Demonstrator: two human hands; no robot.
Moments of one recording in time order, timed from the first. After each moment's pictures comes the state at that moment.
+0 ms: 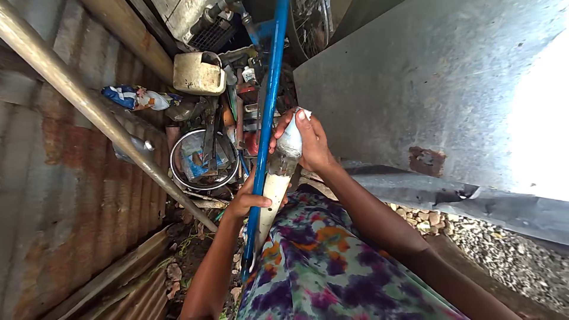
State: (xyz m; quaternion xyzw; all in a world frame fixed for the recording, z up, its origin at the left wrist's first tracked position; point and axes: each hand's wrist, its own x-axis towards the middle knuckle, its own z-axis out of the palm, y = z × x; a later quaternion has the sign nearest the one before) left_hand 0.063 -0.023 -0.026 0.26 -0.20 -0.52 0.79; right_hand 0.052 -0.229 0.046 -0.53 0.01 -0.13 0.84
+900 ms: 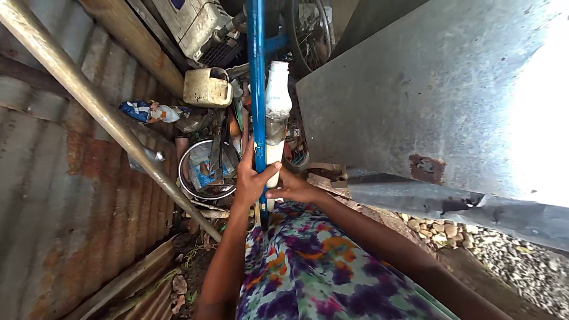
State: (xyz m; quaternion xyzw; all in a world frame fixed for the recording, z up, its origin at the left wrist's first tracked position) left_hand 0.092 -0.065 0.033 0.67 -0.17 -0.19 0.70; right_hand 0.013 -0.202 -0.007 -0.62 0.01 0.14 0.77
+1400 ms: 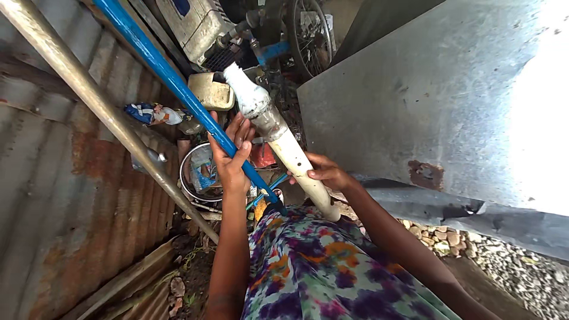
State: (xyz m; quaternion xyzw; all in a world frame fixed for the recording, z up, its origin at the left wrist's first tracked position) left_hand 0.127 -0.070 0.046 0.43 -0.16 -0.08 0.89; right_hand 0.004 -0.287 -0.008 -0.52 -0.07 0.12 0.84
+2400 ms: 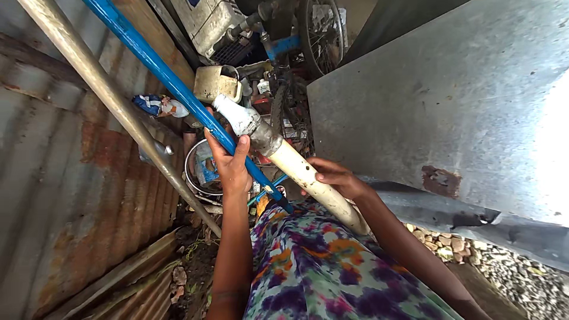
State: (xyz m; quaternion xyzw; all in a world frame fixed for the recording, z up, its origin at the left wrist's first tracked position) left_hand 0.121 -0.062 0.062 0.52 -0.09 -0.03 0.85; right_hand -0.011 -0.282 0.012 -0.52 -0.01 0.16 0.84
